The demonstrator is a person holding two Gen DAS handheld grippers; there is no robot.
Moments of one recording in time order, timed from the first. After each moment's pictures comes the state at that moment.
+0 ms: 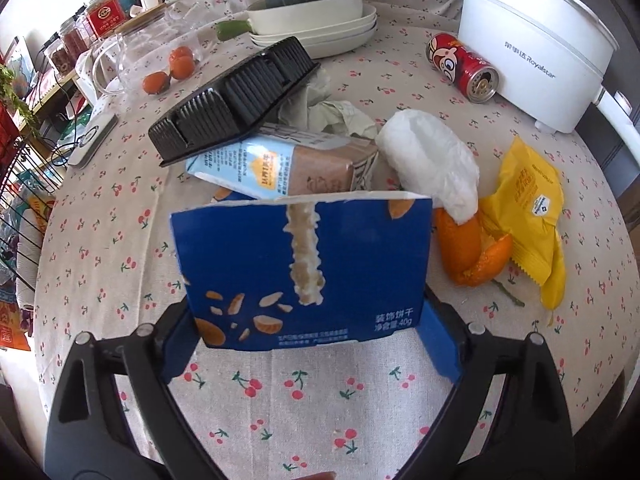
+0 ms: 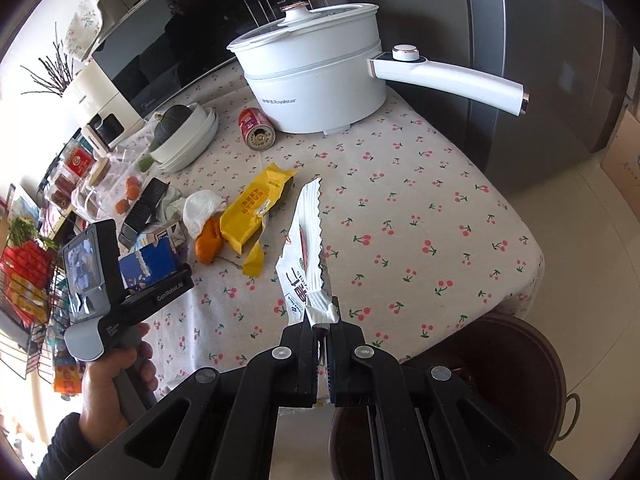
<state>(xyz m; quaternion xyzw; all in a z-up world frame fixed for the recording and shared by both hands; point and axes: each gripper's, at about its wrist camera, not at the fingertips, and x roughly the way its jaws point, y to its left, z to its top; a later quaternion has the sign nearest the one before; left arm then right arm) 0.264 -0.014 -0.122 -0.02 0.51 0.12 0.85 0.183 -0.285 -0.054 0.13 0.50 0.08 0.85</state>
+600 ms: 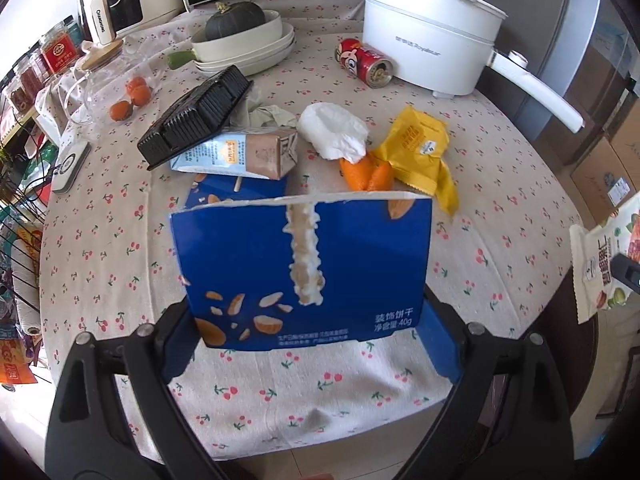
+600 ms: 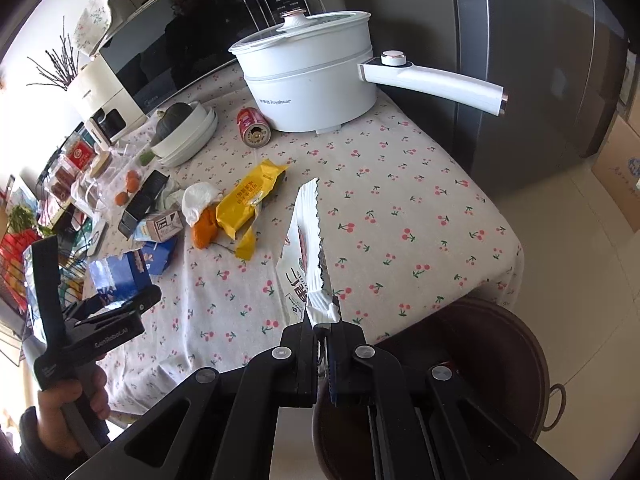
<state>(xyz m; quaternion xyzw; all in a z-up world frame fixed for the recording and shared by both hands) 0.196 -0.035 -0.074 0.01 0.51 -0.01 0.86 0.155 -0.297 -0.048 0.12 0.50 0.07 0.86</state>
